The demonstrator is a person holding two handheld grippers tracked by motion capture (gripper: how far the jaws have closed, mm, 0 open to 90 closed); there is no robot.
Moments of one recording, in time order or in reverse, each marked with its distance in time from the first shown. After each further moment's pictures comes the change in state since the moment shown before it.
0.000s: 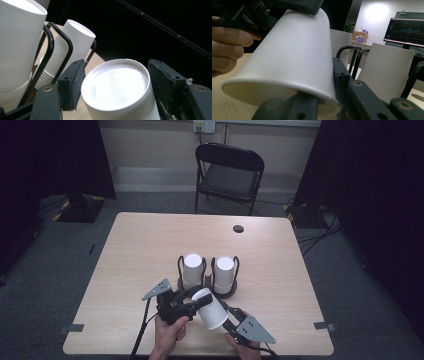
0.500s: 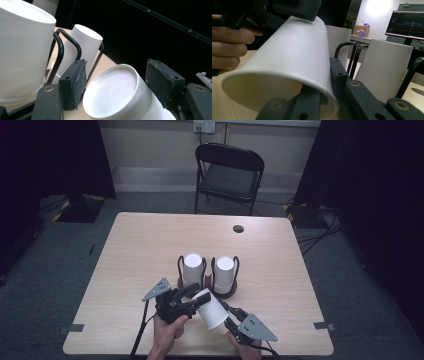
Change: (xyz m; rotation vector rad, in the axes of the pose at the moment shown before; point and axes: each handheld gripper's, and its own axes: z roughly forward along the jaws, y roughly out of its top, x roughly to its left) left arm -0.001 0.003 -0.001 0.007 0.066 0.089; right arm -0.004 0.005 -0.002 0.044 0.006 0.021
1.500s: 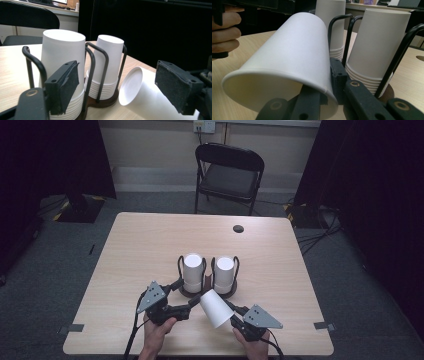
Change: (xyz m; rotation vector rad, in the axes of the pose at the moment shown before) left arm 0.004 -0.001 -0.024 -0.036 0.158 0.264; right arm -0.019 0.012 -0.006 0.220 0.026 0.113
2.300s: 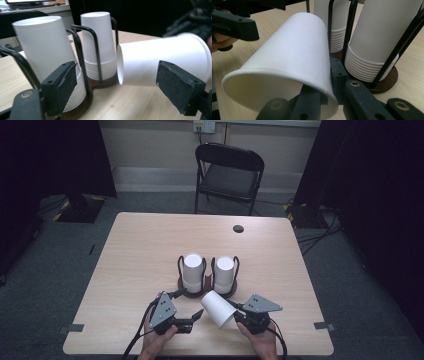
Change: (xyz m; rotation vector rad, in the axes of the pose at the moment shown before) left arm -0.016 -0.019 -0.001 0.129 -0.022 0.293; right arm -0.020 0.018 0.003 0.223 0.091 0.039
